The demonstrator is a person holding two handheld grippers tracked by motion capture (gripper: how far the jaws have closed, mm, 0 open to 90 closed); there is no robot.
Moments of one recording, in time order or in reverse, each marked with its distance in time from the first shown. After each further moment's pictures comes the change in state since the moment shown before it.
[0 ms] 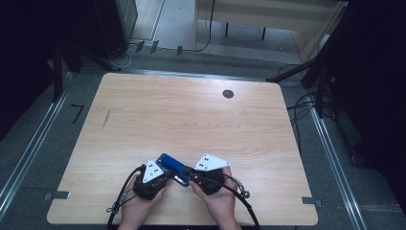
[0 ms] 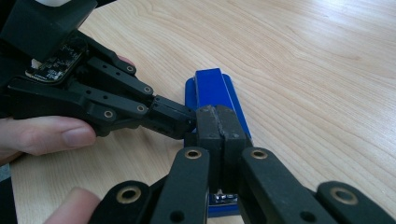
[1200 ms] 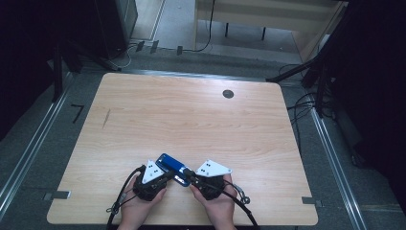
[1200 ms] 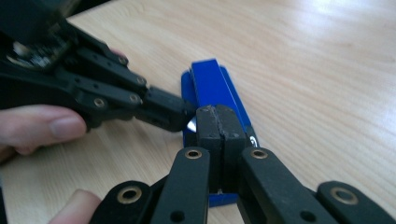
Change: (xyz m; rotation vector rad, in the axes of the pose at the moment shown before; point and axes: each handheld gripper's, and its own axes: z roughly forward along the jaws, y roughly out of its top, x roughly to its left) left arm 0.000 -0.001 -0.002 0.000 -0.021 -0.001; right arm 0.006 -0.017 0.001 -0.035 -0.037 0.043
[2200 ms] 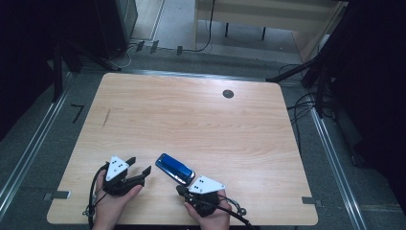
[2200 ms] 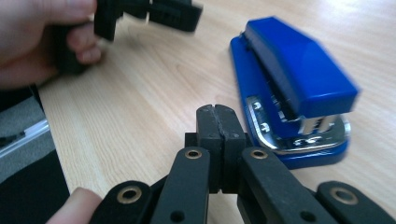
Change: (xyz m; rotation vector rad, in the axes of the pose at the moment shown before) left arm 0.063 -0.021 -0.048 -0.127 0.204 -0.146; right arm 0.032 -0.028 0.003 0.039 0.068 0.000
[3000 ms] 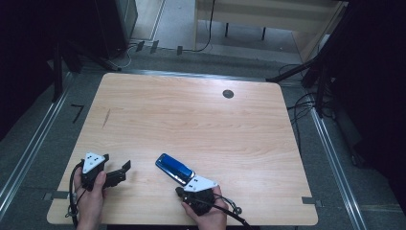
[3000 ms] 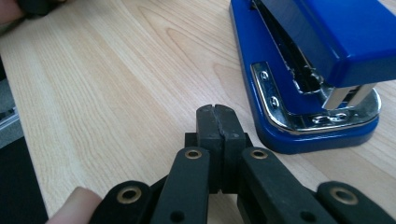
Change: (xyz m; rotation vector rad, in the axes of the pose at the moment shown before) left arm 0.049 -0.006 -0.013 0.017 0.129 -0.122; right arm -0.002 -0.005 0.017 0.106 -0.030 -0.001
